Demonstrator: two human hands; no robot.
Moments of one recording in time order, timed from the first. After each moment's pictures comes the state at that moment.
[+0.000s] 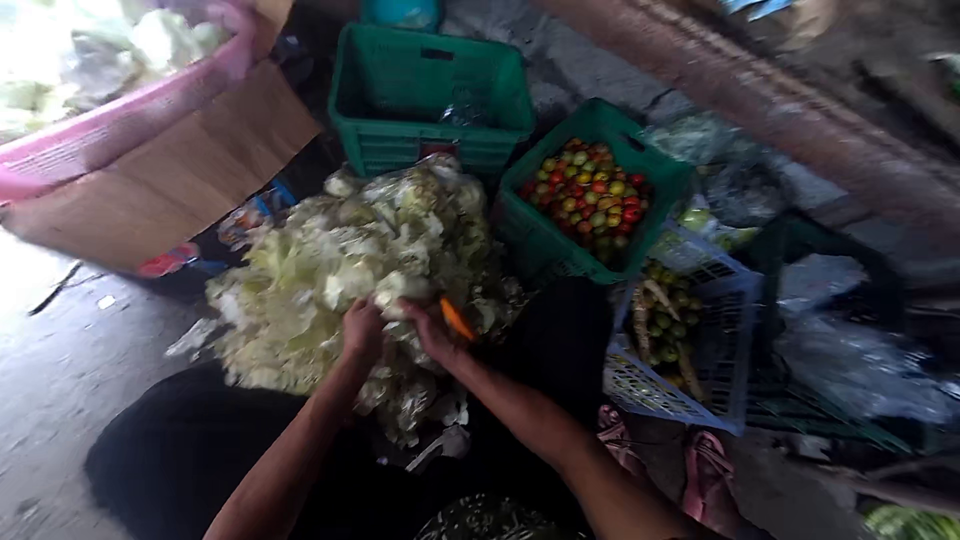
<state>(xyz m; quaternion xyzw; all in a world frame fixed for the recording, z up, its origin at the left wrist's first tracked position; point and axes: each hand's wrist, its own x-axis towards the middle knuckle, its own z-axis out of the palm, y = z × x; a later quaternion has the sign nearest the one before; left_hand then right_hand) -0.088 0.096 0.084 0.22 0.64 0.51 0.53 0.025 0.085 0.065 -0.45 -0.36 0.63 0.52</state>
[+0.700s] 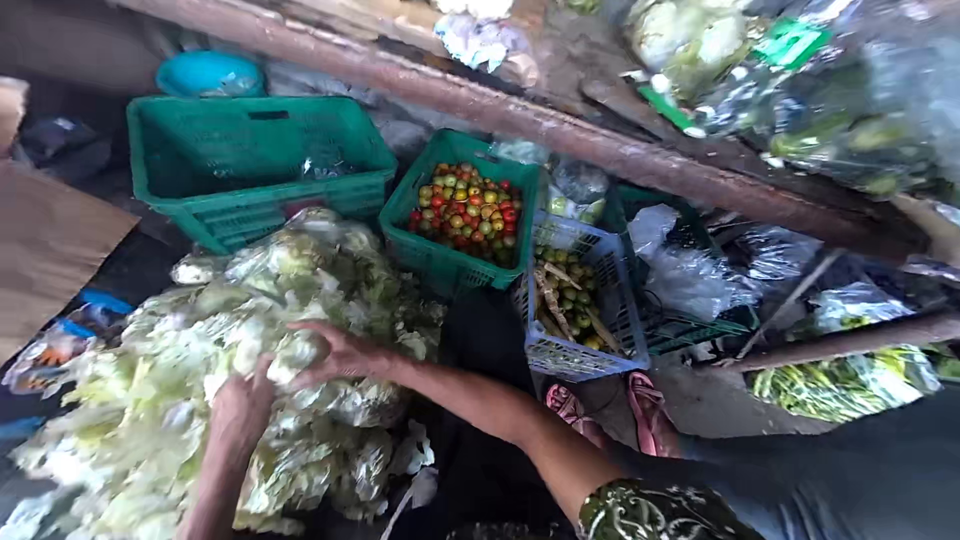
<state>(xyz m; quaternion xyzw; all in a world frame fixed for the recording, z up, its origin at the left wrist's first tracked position) -0.130 0.123 0.109 0.62 0.68 0.26 0.30 0.066 0.135 0.121 -0.36 -0.61 0.58 0.40</state>
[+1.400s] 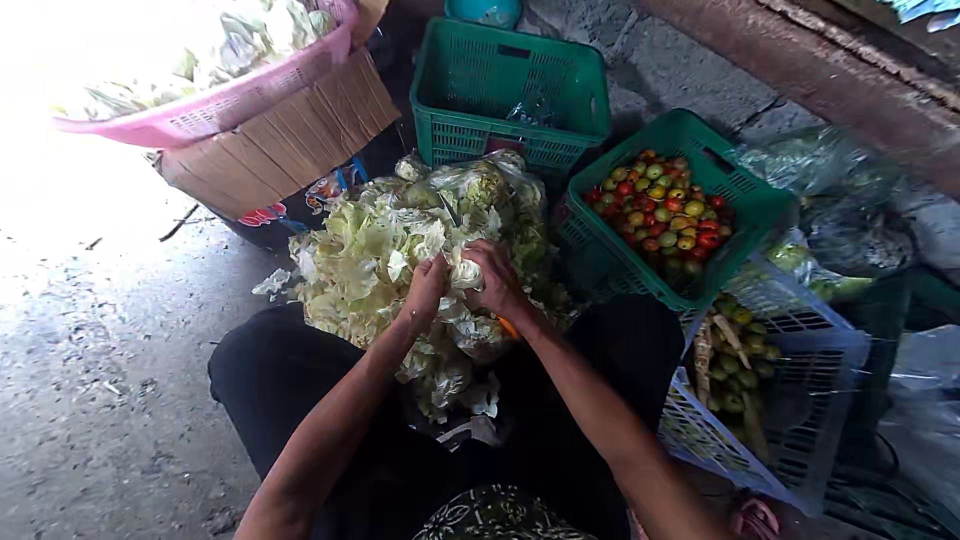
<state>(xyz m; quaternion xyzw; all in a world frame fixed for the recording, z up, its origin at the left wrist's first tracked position) -0.089 0.108 0.114 0.34 0.53 0.51 0.58 0.074 0.134 0.113 -0.32 -0.84 0.14 0.41</state>
